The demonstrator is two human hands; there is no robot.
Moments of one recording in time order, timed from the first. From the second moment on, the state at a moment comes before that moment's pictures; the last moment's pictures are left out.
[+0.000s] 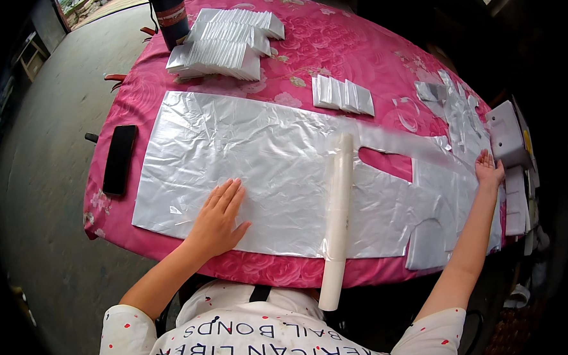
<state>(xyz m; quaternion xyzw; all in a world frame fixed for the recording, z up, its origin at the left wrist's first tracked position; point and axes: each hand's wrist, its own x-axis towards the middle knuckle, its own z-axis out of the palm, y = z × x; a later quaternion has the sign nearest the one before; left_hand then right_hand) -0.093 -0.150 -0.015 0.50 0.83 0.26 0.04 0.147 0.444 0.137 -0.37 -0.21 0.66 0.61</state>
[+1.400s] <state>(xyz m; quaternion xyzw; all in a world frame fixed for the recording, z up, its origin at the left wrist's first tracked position) -0.050 -0.300 0.011 0.33 0.88 0.35 0.04 -0.133 -0.035 -0.008 0.34 -0.91 0.20 0.10</state>
